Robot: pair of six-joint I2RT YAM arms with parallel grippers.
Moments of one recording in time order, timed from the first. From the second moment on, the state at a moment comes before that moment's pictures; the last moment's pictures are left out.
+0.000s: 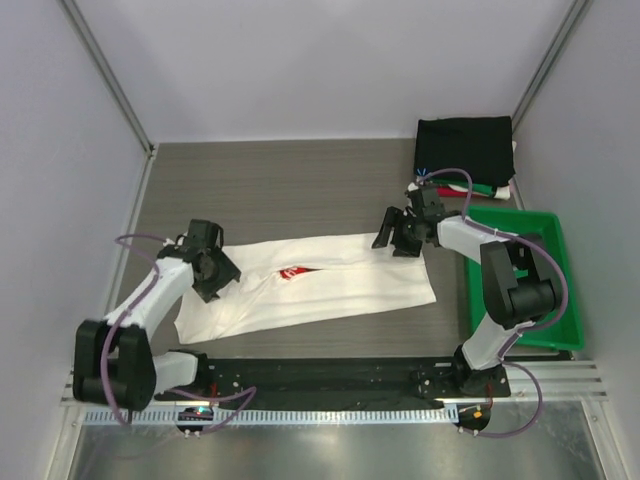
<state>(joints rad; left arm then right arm) -0.15 1.16 0.73 -0.76 -0.11 -0.89 0.23 1.71 0.97 -0.28 -0.28 0.51</state>
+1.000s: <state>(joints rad) -0.50 2.34 2.32 -0.87 -0.06 -0.60 1.09 1.20 0.78 -0.26 -0.08 1.04</state>
